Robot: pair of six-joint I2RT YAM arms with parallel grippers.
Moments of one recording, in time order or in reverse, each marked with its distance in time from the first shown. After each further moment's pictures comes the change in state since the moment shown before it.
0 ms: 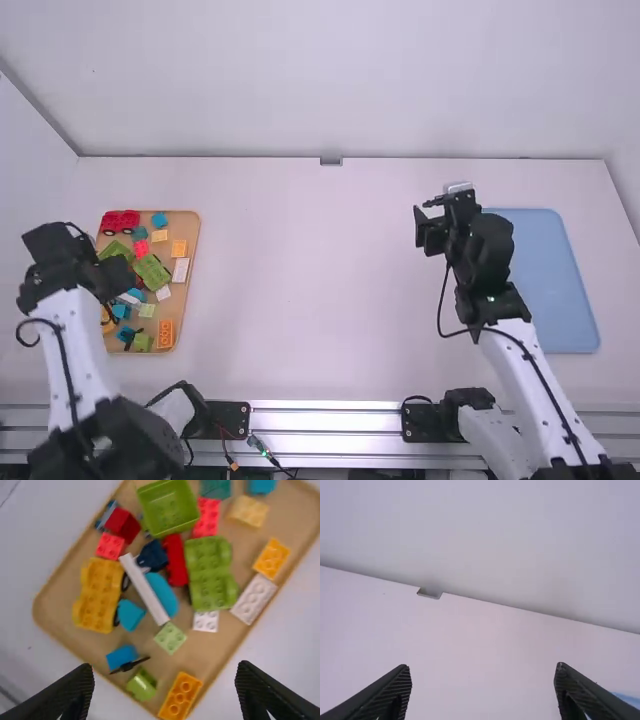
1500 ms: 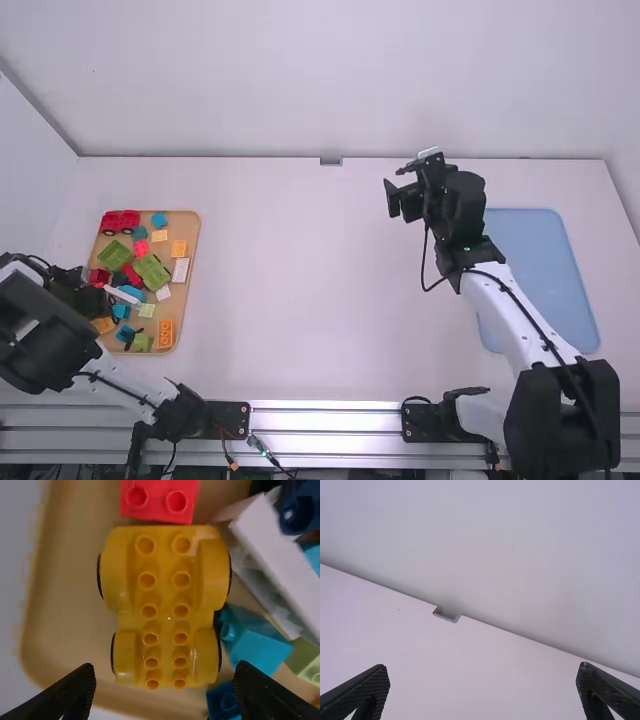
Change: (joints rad) left arm 0.286 0.655 0.182 0.055 0.051 0.489; right arm 0.068 0.310 0.203 0.118 -0.041 -0.046
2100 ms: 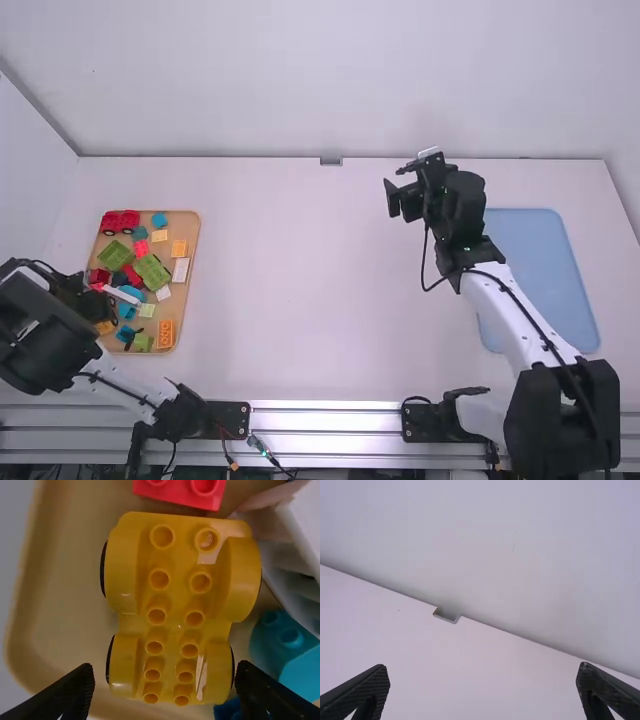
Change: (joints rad) left arm 0.000 -0.002 -0.051 0.076 -0.019 -0.036; right arm 0.000 0.000 0.000 0.003 0.000 0.000
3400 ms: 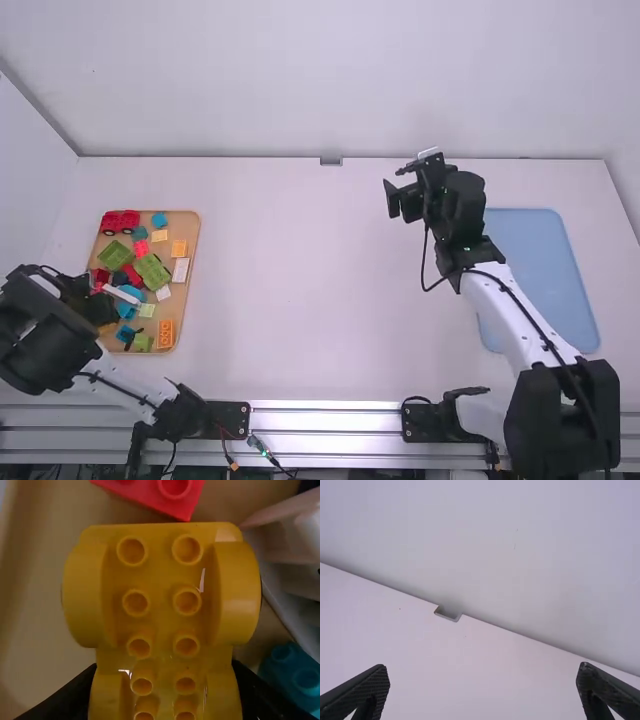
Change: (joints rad) left arm 0.000 0.000 -0.105 0.177 0.037 -0.002; right arm 0.000 0.000 0.000 -0.008 -0.003 0.000
